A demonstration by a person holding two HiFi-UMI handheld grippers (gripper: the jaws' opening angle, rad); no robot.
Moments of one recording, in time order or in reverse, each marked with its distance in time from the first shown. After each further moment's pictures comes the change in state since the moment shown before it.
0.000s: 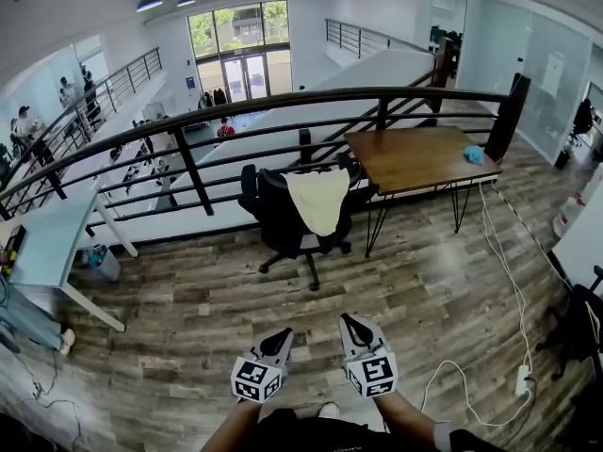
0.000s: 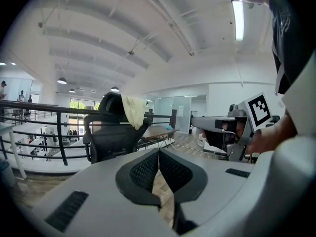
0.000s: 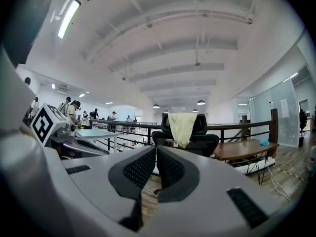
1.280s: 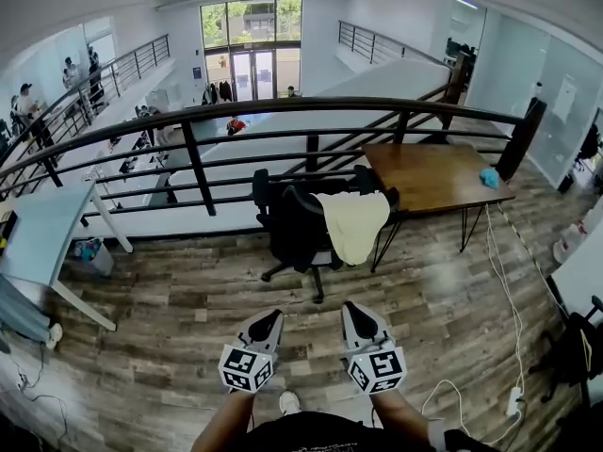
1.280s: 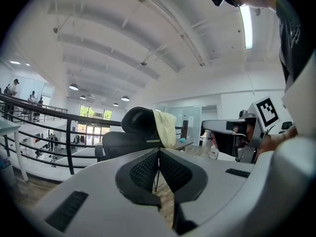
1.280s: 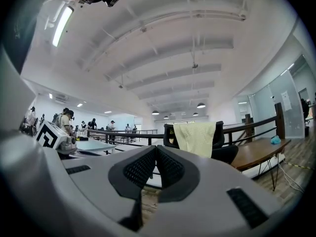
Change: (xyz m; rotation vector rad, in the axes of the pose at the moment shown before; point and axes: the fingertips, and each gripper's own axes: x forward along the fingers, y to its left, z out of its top) left arm 0.026 0.150 0.070 -0.035 -0.138 0.092; right arm 0.132 0.007 0.064 0.075 -0.099 0.011
